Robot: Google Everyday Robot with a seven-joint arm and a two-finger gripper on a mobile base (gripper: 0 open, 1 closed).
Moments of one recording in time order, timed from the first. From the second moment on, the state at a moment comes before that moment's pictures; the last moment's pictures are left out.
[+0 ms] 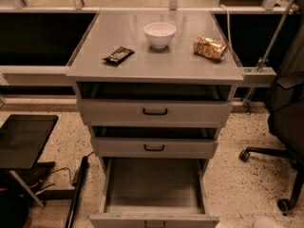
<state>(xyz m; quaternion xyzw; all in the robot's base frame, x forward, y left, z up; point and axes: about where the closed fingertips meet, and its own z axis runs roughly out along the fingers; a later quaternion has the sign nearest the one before) 0.314 -0.273 0.228 -0.51 0.81 0.24 0.15</state>
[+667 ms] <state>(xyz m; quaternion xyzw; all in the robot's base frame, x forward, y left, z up) 0.262 -0.228 0.152 -0.53 0.73 0.39 0.15</state>
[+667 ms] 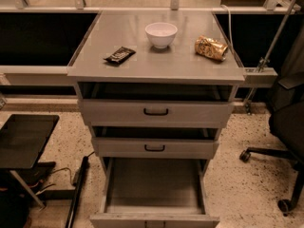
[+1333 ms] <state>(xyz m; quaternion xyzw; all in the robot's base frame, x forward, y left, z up) 0.371 -0.243 0.133 -0.55 0.71 0.33 0.29</state>
